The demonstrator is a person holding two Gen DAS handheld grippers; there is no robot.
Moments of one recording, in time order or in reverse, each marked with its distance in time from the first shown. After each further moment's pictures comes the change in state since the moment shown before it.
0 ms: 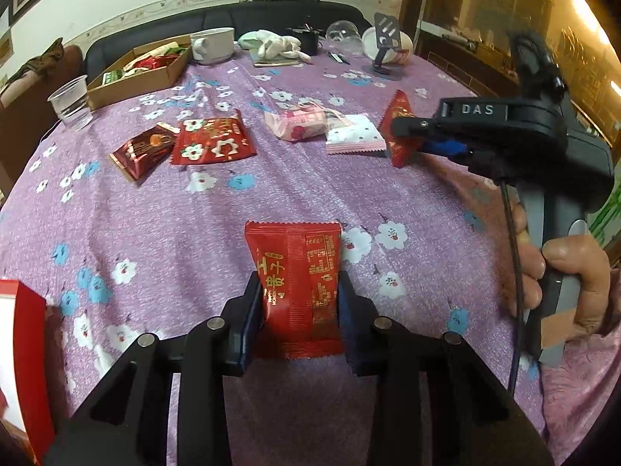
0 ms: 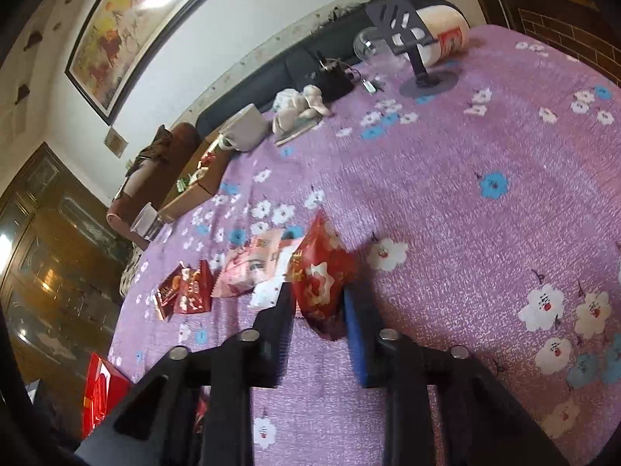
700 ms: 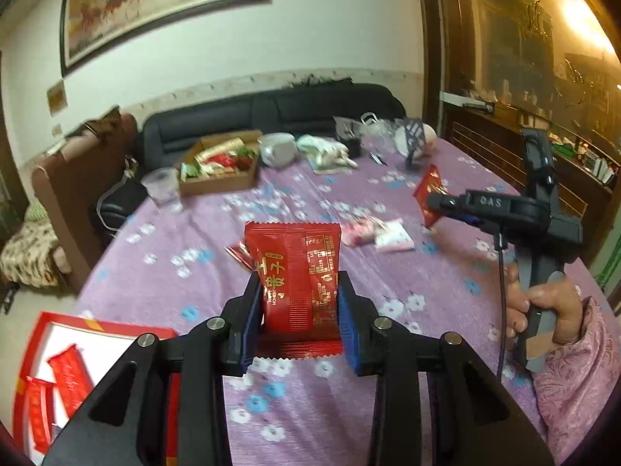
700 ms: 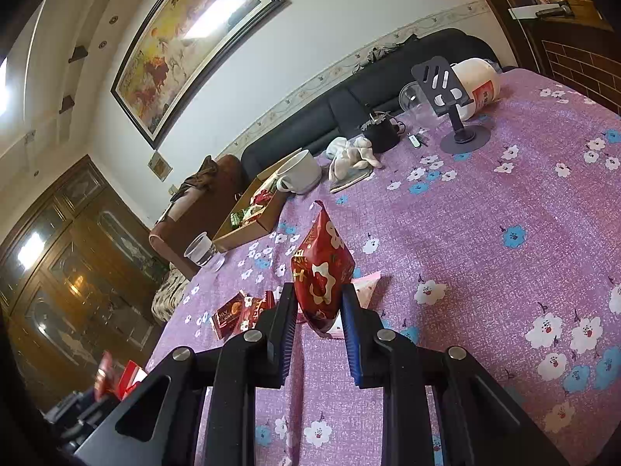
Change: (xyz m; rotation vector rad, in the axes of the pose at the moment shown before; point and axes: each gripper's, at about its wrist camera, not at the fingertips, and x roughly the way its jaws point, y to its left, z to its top) left arm -0.112 0.024 0.009 0.021 -0.319 0.186; right arm -0.044 0.021 0.003 -0.060 -0.153 0.158
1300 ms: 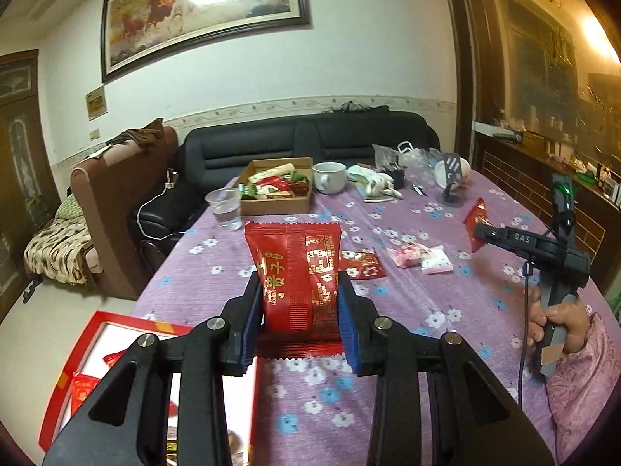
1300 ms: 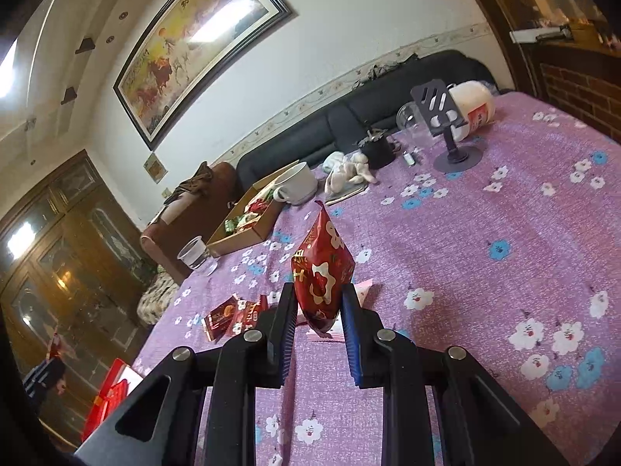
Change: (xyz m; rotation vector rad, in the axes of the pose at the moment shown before) left arm -0.042 0.057 -0.005 -0.069 -0.083 0.107; right arm -0.015 0.008 -0.006 -0.061 -0.061 -0.057
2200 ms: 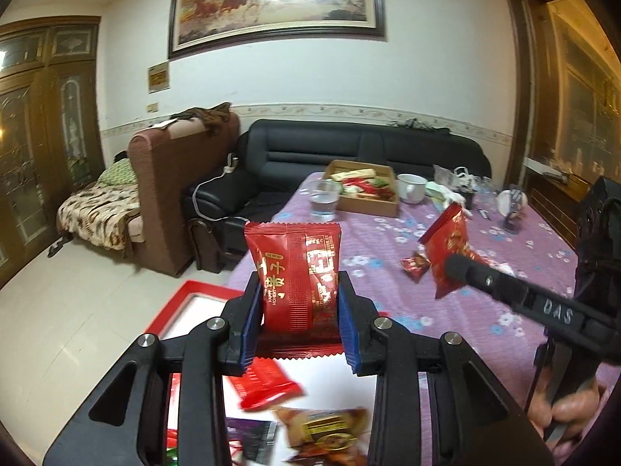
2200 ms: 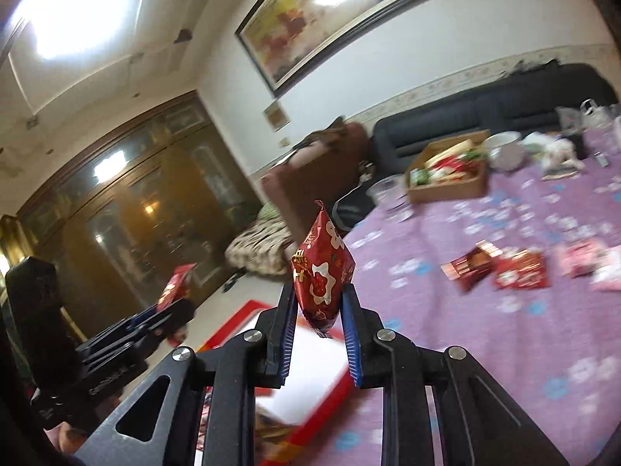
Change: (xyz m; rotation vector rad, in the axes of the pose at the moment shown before) left arm -0.020 0.119 -0.034 -0.169 -0.015 0.144; right arm 0.019 0.239 -0.093 -0.231 0.122 0.408
